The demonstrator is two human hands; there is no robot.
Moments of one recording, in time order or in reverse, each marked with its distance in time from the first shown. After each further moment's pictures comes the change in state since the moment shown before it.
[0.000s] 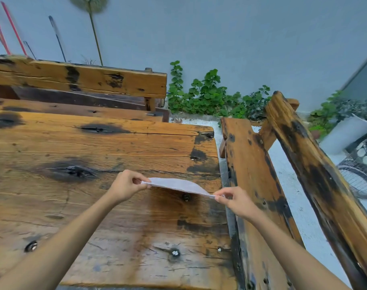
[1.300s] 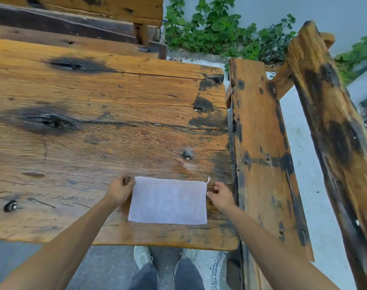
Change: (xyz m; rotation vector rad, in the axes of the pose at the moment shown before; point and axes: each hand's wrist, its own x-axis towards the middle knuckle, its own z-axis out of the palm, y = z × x) left_hand -0.027 -0.157 0.147 -0.263 -0.120 -0.670; right_hand 0.022 0.091 0.159 0.102 -0.079 0.669
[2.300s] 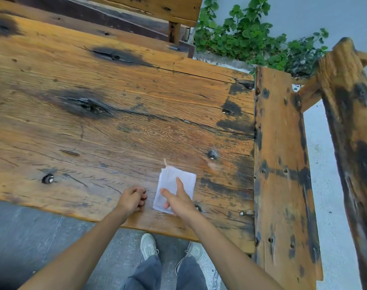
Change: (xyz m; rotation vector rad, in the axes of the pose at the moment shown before) left_hand -0.048 -0.060 -0.010 -0.405 0.036 -0.223; right_hand -0.094 -0.102 0.149 0.194 -0.417 -0.147
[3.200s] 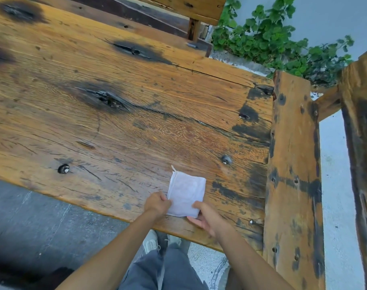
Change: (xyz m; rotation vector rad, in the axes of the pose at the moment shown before) left_hand -0.010 -0.007 0.037 0.348 0.005 -0.001; right_hand 0.008 0.037 -0.029 0.570 0.085 0.312
